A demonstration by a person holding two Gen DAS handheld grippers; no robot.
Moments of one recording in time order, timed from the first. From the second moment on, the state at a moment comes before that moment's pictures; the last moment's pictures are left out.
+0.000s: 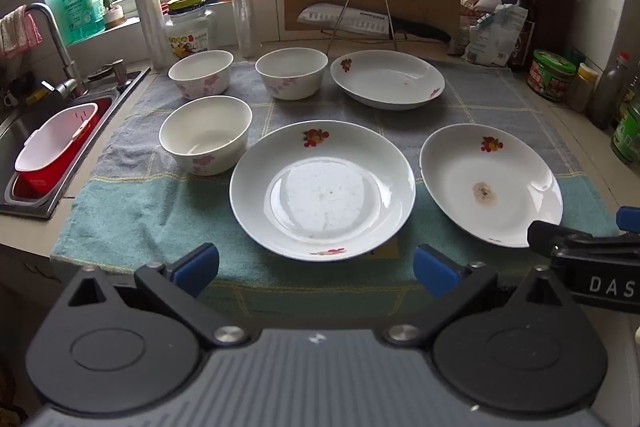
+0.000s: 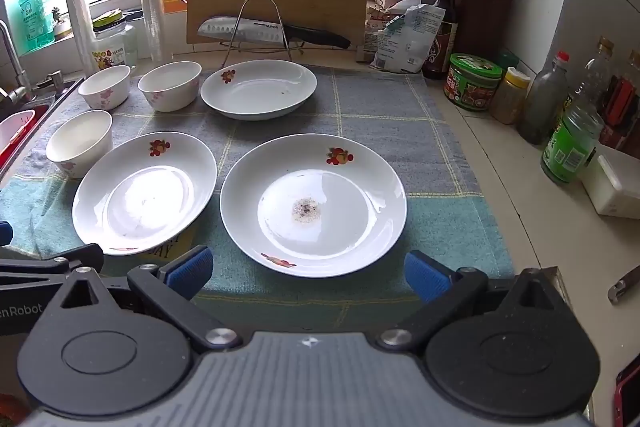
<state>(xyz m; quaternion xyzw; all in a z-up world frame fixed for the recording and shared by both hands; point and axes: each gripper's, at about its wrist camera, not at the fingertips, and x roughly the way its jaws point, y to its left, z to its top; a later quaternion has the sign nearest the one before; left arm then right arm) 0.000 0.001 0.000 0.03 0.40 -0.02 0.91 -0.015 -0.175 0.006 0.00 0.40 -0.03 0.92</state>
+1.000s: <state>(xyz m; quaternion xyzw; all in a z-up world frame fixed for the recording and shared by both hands) 0.001 0.001 -0.001 0.03 0.42 -0.01 0.91 -0.014 -0.170 0.007 0.00 0.40 -0.03 0.92</state>
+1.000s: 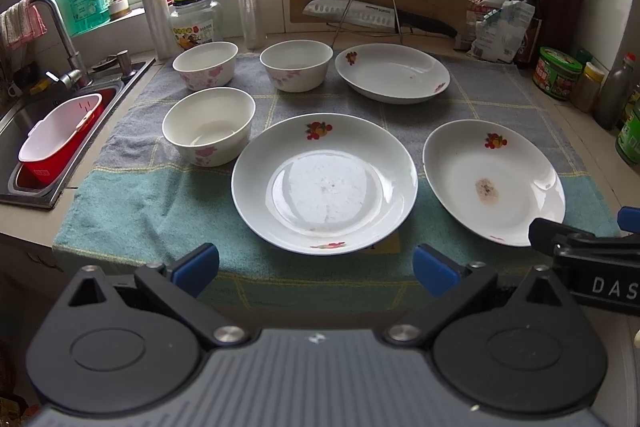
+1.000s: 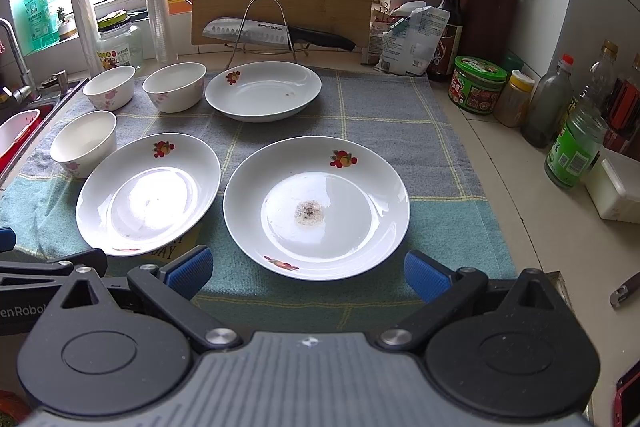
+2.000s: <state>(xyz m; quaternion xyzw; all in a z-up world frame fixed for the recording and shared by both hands) 0.002 -0.005 0.004 0.02 0.42 0.00 0.91 -0.012 -0.177 0.010 0.01 0.40 -0.02 0.92</state>
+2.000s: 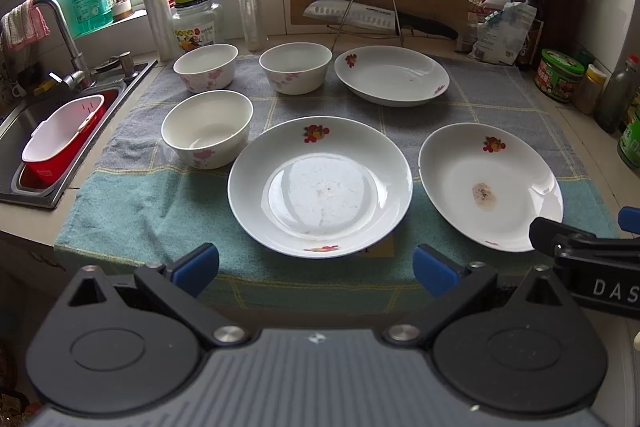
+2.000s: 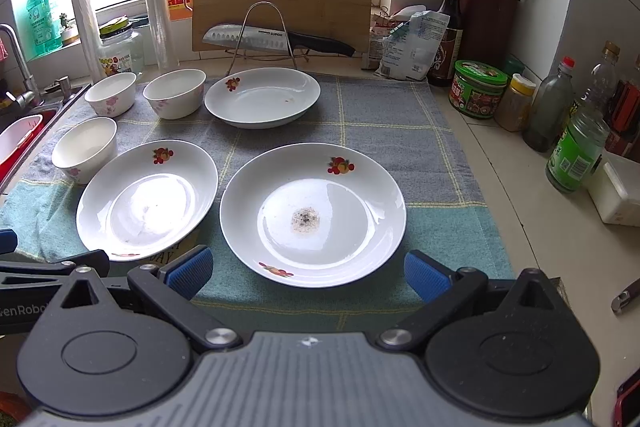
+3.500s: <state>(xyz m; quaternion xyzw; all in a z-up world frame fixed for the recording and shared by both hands) 0.016 -0.006 0.001 0.02 0.37 -0.08 0.93 -0.026 -0.201 0.006 -0.02 0.31 0.05 0.95</state>
